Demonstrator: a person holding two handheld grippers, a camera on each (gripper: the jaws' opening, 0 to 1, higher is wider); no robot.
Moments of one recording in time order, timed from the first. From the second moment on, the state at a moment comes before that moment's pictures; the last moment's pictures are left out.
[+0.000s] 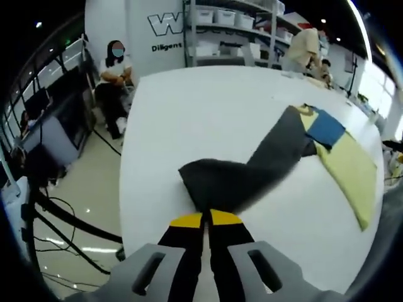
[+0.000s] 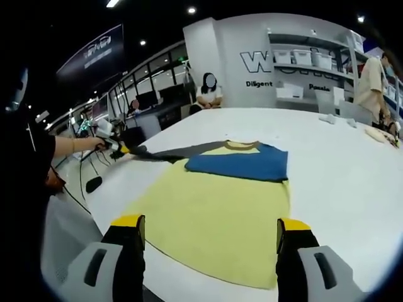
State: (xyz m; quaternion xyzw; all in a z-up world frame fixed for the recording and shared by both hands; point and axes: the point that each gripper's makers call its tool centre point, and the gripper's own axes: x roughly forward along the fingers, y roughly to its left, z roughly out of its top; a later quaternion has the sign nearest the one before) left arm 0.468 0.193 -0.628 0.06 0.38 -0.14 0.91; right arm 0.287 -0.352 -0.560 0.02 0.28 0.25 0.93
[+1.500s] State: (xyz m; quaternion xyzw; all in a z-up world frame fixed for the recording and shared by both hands) left arm 0.425 0.175 -0.648 0.10 0.43 -0.05 0.90; right arm 0.278 -0.369 -0.562 0.02 0.29 0.23 0.93
